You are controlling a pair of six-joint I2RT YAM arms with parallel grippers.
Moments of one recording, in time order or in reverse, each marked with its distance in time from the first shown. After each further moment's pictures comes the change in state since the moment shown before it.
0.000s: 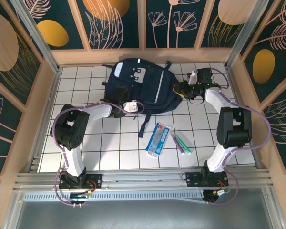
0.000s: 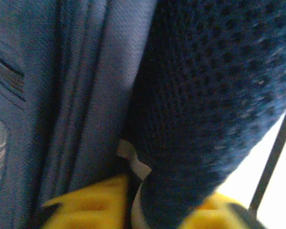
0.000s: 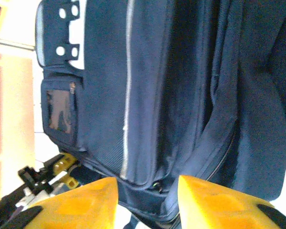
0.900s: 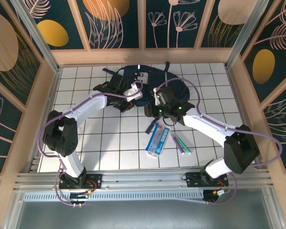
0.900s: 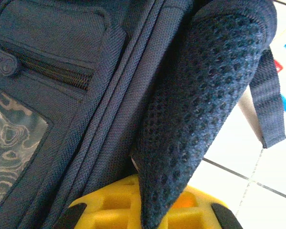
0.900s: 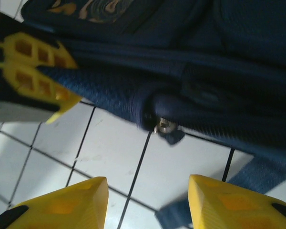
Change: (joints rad) left arm 0.000 -0.126 0.254 -0.411 0.456 -0.458; right arm 0.637 -0.254 -0.170 -0.002 0.603 -0.056
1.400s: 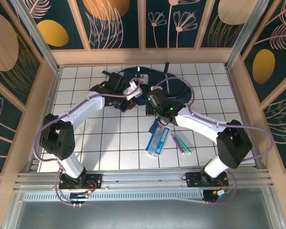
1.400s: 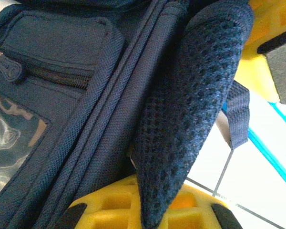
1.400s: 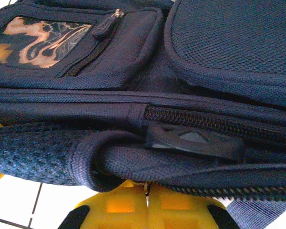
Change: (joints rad) left arm -0.003 -0.049 -0.011 0.011 0.050 -0.104; right arm 0.064 0.072 0.040 0.026 0.303 0.083
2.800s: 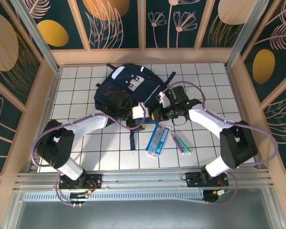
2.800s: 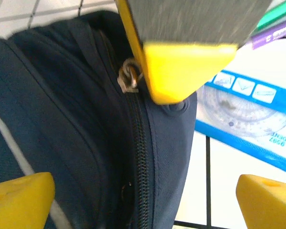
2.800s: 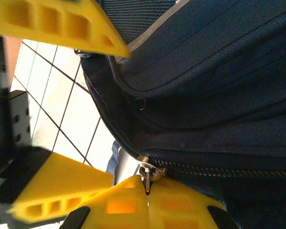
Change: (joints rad) left arm -0.135 -0.087 -0.381 0.463 0.076 0.306; right arm -0.284 -0.037 -0.105 -0.109 -0.871 -0.264
